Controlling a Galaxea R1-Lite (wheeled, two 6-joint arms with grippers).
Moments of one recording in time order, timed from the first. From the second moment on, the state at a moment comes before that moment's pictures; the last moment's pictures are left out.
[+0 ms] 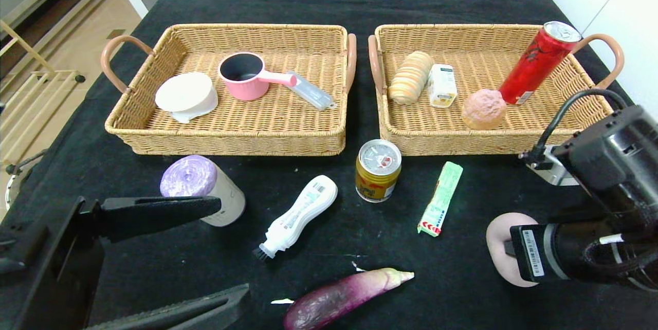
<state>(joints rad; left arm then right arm) -0.67 1.02 -0.72 -0.16 -0.32 -0.04 0.69 1.49 -1.13 0.57 -0.32 0.53</state>
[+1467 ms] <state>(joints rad) -0.67 1.01 -0.72 -0.16 -0.32 -0.04 0.58 1.73 -1.70 0.39 -0.40 0.29</state>
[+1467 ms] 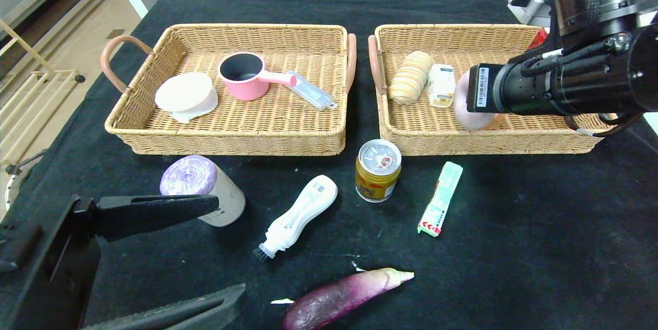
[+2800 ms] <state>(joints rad) -0.66 1.02 -0.71 -0.19 -0.32 -0.04 0.53 1.84 -1.67 0.13 -0.41 0.23</state>
